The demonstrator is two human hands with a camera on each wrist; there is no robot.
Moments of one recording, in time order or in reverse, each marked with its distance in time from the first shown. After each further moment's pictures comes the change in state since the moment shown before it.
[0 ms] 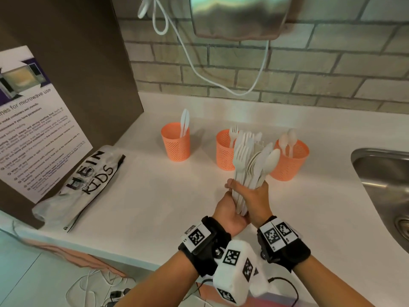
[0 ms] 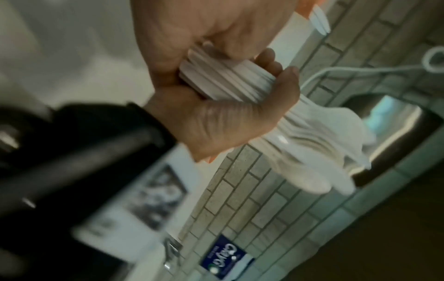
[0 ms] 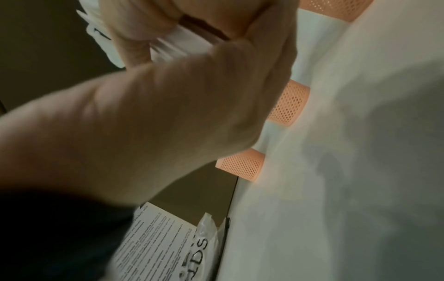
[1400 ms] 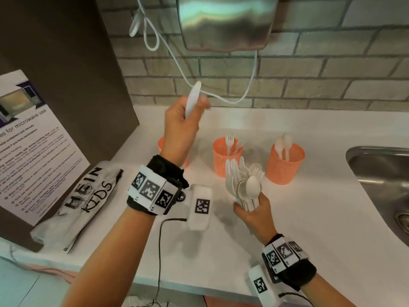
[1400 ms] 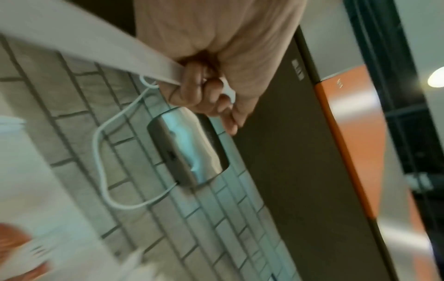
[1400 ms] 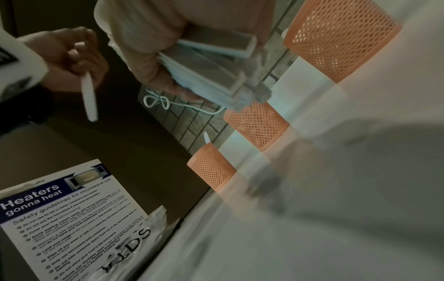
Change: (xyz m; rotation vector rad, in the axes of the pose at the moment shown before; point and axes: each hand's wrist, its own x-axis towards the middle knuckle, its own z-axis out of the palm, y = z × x) left_hand -0.065 0.153 0.075 0.954 0.070 1.170; right_hand -0.008 0.021 -0.016 -0.267 -0.025 -0.181
